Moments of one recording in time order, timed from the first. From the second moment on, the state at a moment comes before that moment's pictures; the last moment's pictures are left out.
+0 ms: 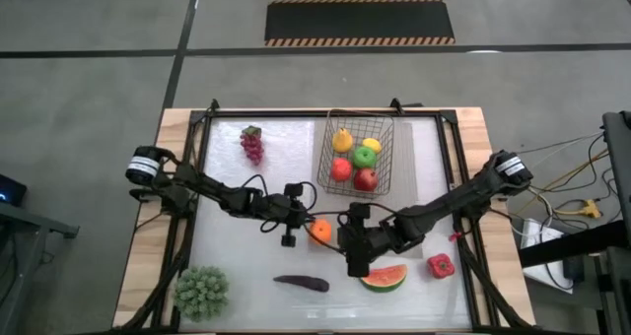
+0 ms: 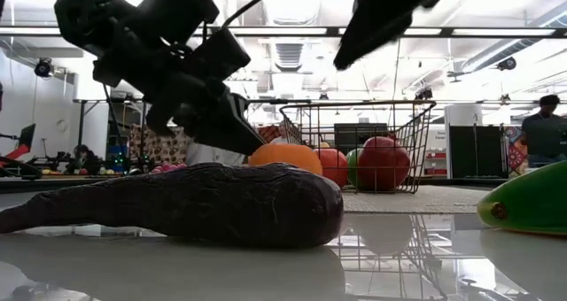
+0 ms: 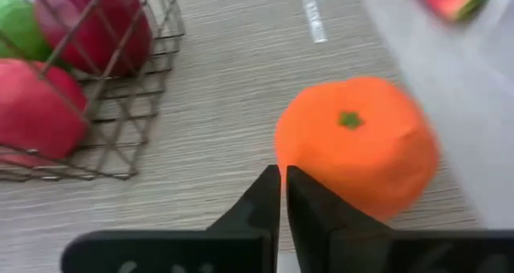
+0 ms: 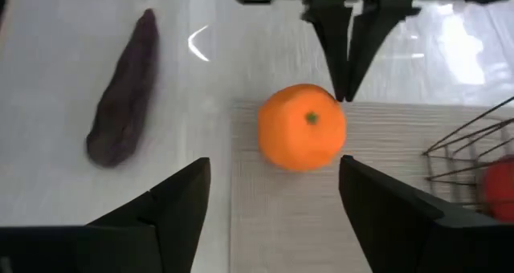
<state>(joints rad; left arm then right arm) -0.15 1.67 0.67 0.46 -0.13 0.11 0.44 1.70 1.27 -0.53 0.35 0.33</state>
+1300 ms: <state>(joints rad) -0.23 1.65 0.66 0.46 -0.08 0.06 0.35 1.98 1.27 -0.30 0.38 0.37</state>
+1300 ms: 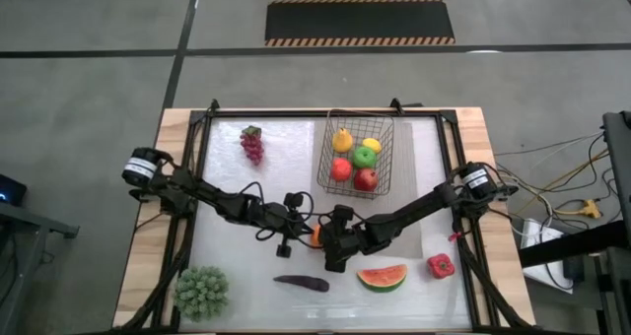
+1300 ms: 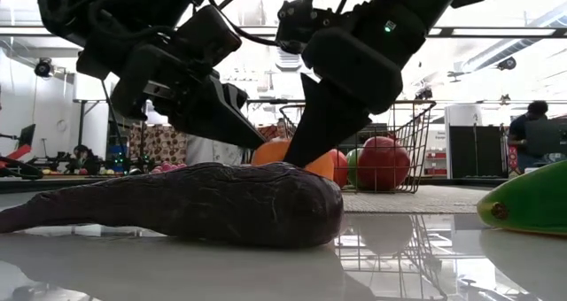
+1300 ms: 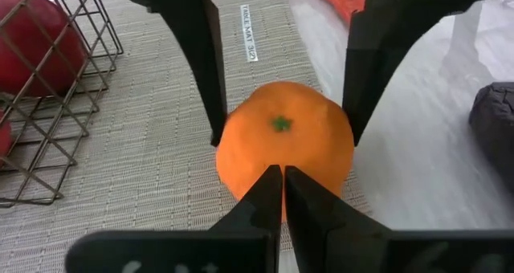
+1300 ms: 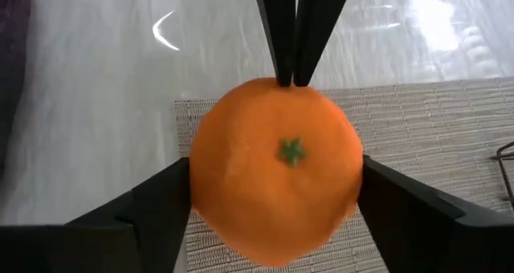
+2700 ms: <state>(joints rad) -0.10 1.13 0.57 0.47 -0.23 0.59 -0.38 1.57 1.24 -0.71 0.37 0.45</state>
